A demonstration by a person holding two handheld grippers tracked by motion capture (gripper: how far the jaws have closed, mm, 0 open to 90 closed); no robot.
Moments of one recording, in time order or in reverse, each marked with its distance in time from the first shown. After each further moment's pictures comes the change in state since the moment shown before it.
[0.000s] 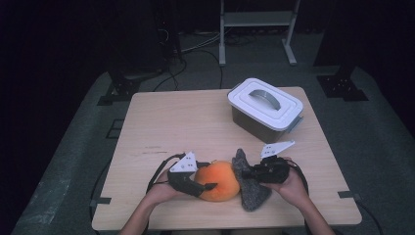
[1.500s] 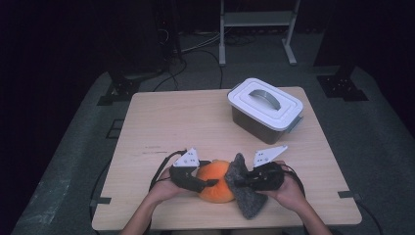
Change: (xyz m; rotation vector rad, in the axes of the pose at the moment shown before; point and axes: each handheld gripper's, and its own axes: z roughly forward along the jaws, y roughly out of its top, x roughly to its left) left arm 0.007 0.004 0.005 0.004 0.026 -0.063; right arm 0.027 0.009 0.006 0.022 0.076 -0.107
